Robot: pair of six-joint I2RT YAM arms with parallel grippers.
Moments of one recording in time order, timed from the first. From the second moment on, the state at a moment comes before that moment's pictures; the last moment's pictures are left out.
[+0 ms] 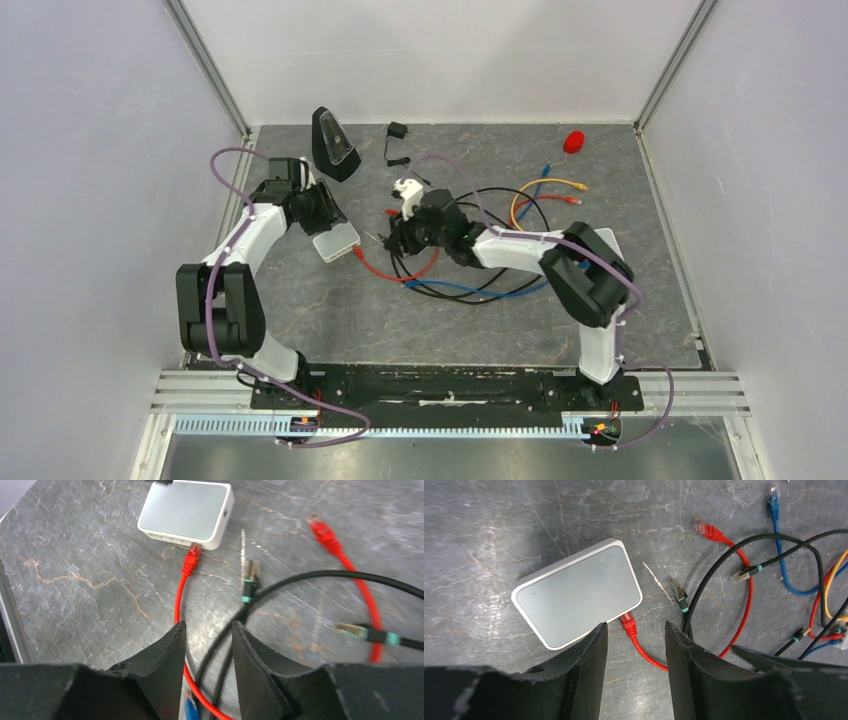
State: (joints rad) left arm -0.02 1.56 1.08 -0.48 0.26 -0.43; right arm 0.78 1.88 1.14 0.29 -0.25 0.19
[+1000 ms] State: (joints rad) left arm 0.01 1.39 0.98 -0.50 0.31 -0.43; right arm 0.89 2.21 1.49 0.05 0.03 -0.12
